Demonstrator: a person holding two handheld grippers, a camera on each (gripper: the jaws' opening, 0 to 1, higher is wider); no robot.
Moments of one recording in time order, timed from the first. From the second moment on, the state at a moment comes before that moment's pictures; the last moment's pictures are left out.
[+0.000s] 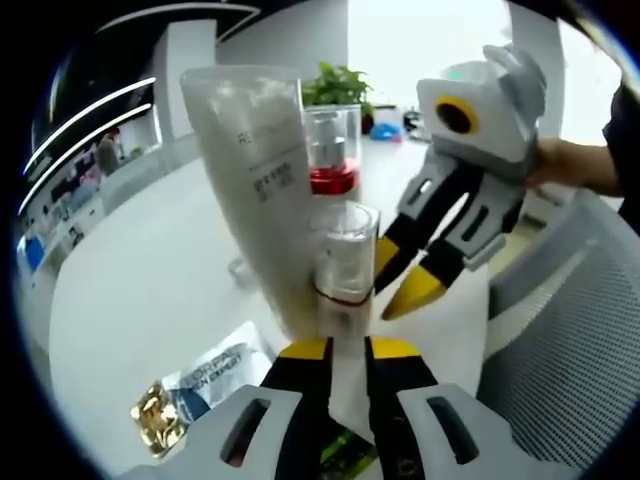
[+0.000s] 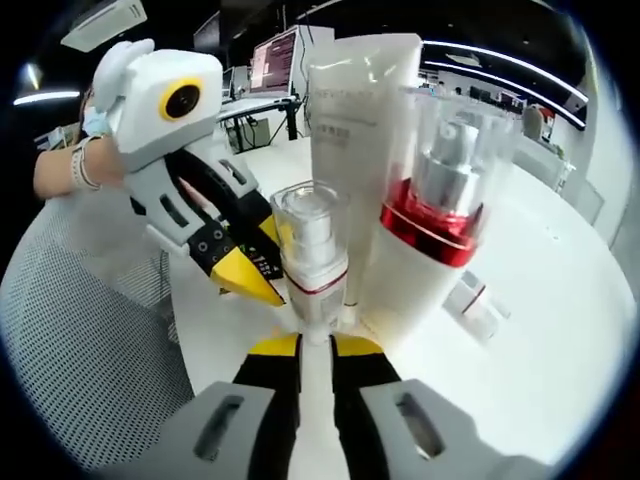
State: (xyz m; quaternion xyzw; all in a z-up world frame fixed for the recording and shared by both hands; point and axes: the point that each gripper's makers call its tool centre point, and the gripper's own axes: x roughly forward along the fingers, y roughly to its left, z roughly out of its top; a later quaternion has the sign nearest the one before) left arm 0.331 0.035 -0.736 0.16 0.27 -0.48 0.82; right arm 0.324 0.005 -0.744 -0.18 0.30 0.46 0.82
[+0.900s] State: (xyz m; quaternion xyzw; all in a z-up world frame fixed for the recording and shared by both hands) left arm 0.316 0.103 -0.691 0.19 0.28 -0.43 0.84; right arm 0.304 -0.013 -0.693 -0.18 0.27 0.43 0.84
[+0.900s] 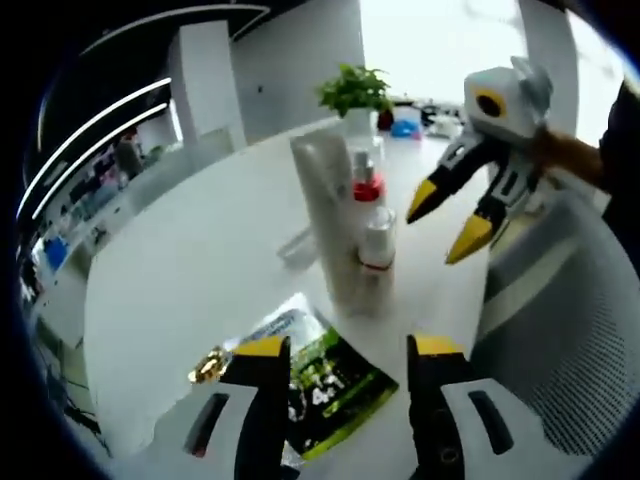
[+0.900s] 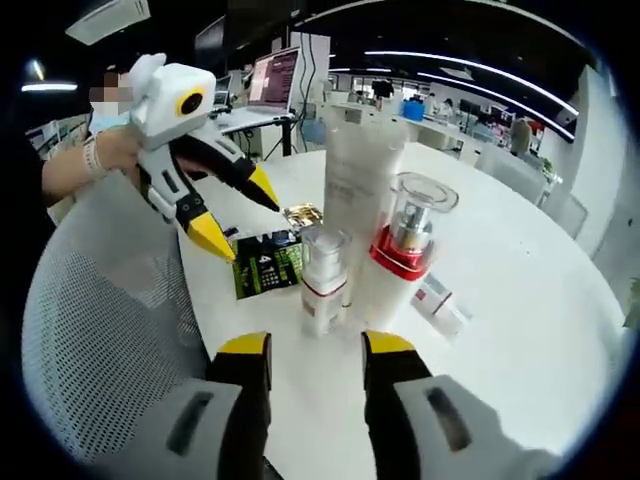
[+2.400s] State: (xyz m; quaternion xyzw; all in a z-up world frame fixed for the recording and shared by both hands) left arm 0.285 0.143 -0.669 0.19 0.30 -0.37 0.86; right arm 0.303 -0.050 -0.661 -0.17 0.26 0.40 0.86
